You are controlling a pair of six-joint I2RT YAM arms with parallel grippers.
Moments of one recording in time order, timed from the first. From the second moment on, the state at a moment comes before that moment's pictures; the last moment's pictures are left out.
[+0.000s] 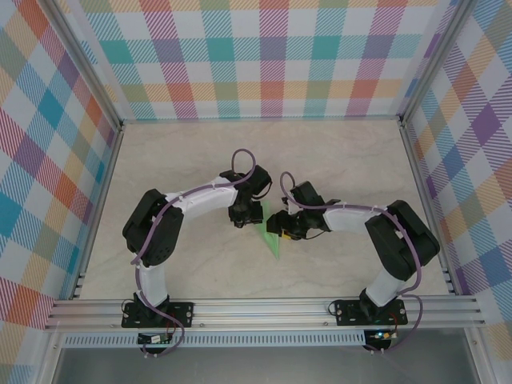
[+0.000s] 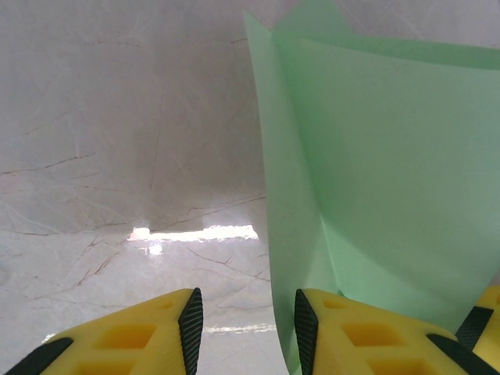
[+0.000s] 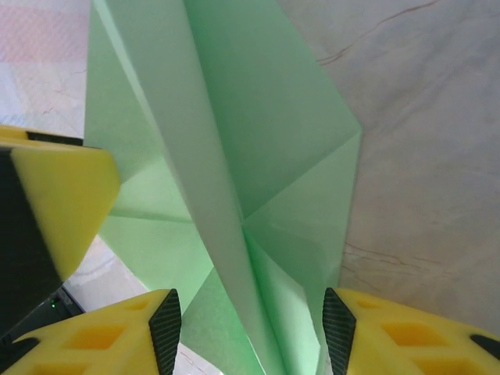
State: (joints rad) left arm -0.73 1.90 1.36 -0.87 0.03 -0.81; right arm 0.62 1.66 0.78 -0.15 -0.55 0.74
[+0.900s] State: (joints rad) left arm -0.72 1.89 1.35 -0.84 0.04 -0.81; right arm 0.64 1.67 0.79 -0.14 -0.55 0.68
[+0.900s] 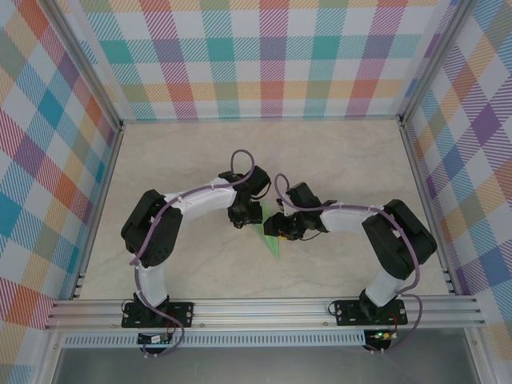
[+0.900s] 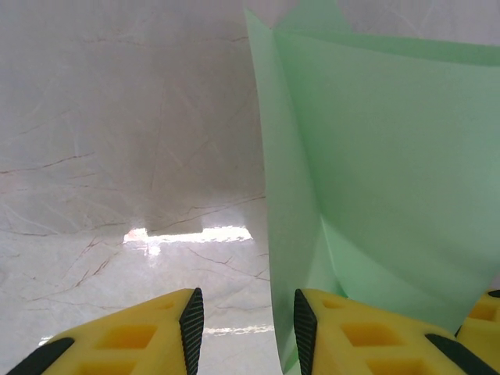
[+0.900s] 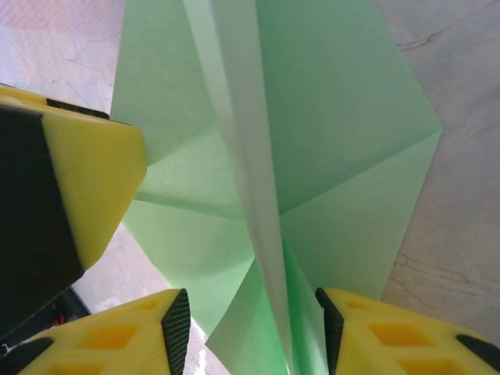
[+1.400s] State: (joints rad) left arm -0.72 1.87 1.33 -0.83 0.04 -0.81; right arm 0.67 1.74 0.86 -0.20 -0.50 0.65
